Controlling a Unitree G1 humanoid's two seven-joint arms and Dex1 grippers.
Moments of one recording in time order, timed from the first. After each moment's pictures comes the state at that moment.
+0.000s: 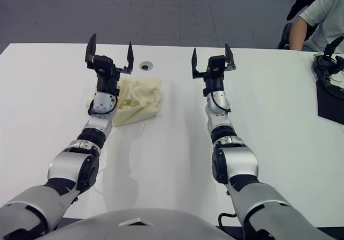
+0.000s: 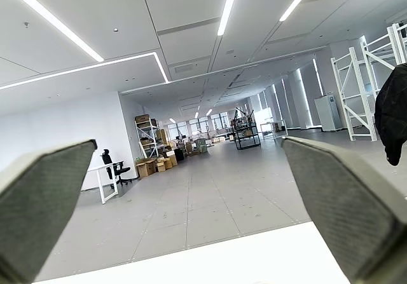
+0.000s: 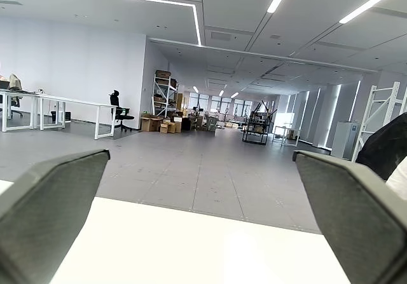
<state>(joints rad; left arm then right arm) -0.71 0.13 0.03 1.05 0.15 -0.93 0.12 -0.78 -0.14 -0.14 1.18 -0.04 -0.80 -0.02</state>
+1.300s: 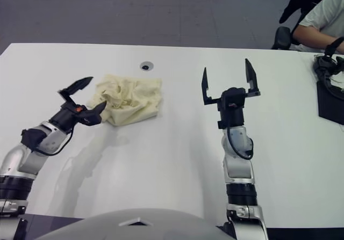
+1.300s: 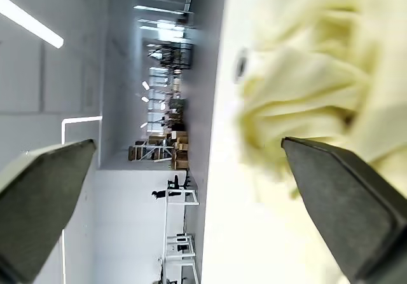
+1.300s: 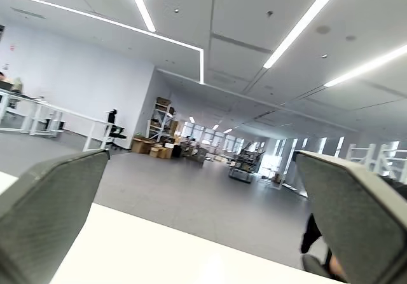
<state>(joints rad) -0.08 0.71 -0.06 0.12 0.85 -0.51 -0.10 -0.04 -0.16 -0.07 -0.10 -0.10 -0.42 0.04</state>
